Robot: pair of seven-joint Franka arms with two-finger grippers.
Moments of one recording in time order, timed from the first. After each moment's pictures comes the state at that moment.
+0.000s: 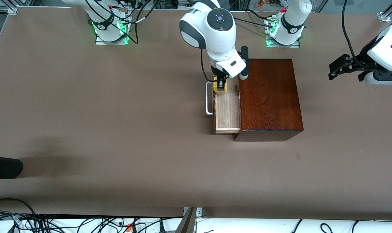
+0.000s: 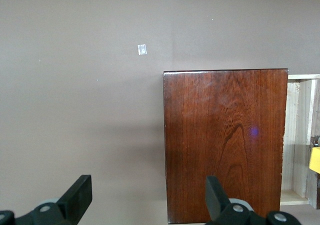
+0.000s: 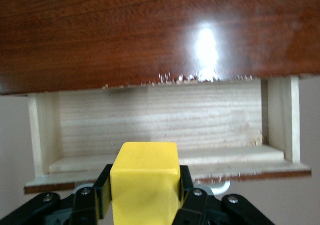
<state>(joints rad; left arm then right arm) -0.09 0.03 -0.01 -1.50 -0.02 1.50 -0.09 0.91 0.78 0.03 -0.97 0.01 1.87 -0.59</state>
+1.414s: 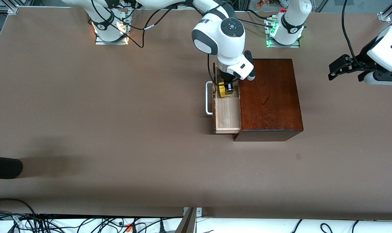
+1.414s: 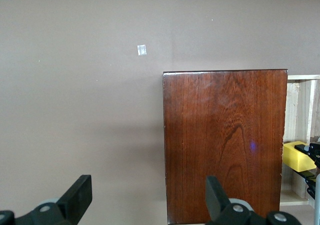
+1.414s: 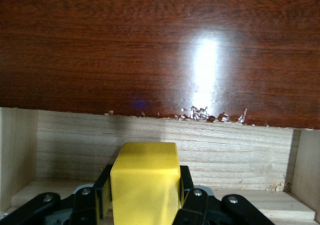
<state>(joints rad) -0.09 0.03 0.00 -1.50 -0.02 1.50 -0.09 0.96 0.87 0.03 -0.95 -0.06 1.93 -0.66</state>
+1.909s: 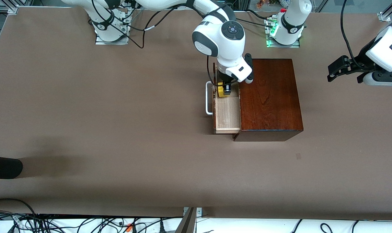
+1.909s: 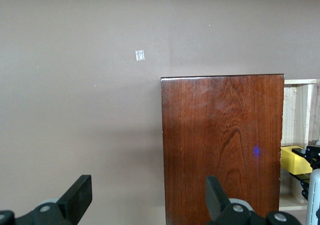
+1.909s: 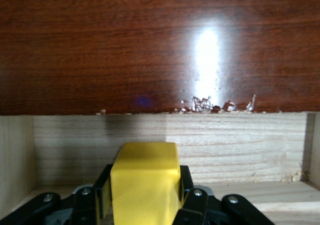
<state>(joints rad) -0.09 0.04 -0.01 -1.50 -0.02 1.53 -0.09 0.96 0.89 0.03 -0.95 -0.06 1.92 -0.57</state>
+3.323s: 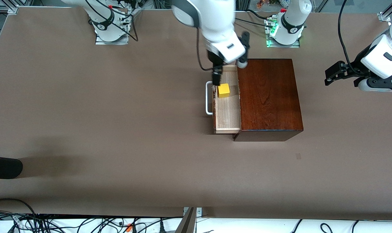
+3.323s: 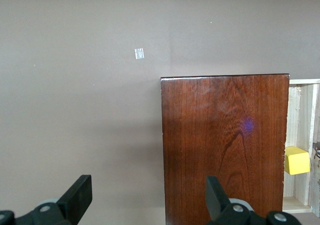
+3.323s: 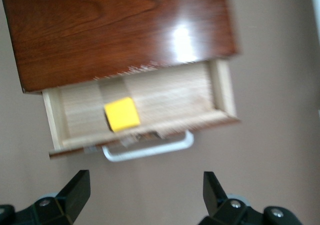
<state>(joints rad) -0.09 0.05 -0.01 -1.51 -0.02 1.54 -0.09 0.87 0.62 0.00 -0.89 -0.01 1.69 -0.48</state>
